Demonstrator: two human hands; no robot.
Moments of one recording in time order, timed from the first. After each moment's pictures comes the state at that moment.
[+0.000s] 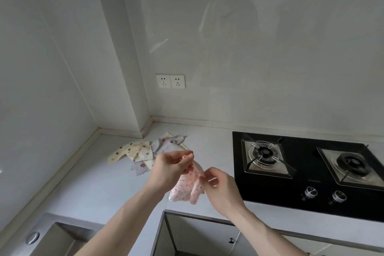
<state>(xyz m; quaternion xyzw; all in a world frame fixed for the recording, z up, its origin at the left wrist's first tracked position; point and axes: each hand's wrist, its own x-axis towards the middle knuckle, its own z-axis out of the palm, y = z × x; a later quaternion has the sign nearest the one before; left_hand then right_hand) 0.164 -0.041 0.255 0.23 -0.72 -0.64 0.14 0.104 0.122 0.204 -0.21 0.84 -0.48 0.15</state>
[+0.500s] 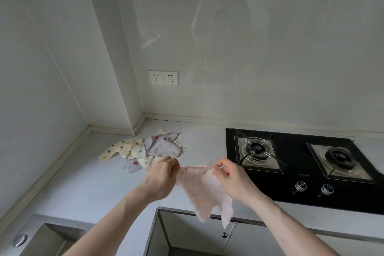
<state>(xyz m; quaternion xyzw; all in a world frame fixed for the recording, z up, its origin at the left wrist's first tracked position) 0.163 -0.067 0.211 0.10 -0.95 -0.27 0.06 0.060 0.162 0.205 -0.26 0.85 -0.43 0.17</state>
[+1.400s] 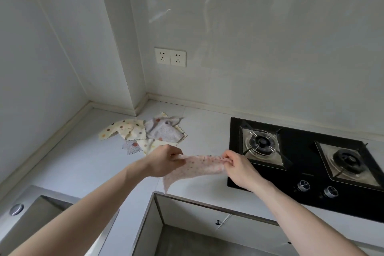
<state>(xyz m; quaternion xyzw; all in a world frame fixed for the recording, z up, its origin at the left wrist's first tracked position) 0.127 -0.094 0.194 0.08 -0.94 -0.31 -0.07 0.009 0.159 0.183 -0.27 0.89 -0.30 0.20</state>
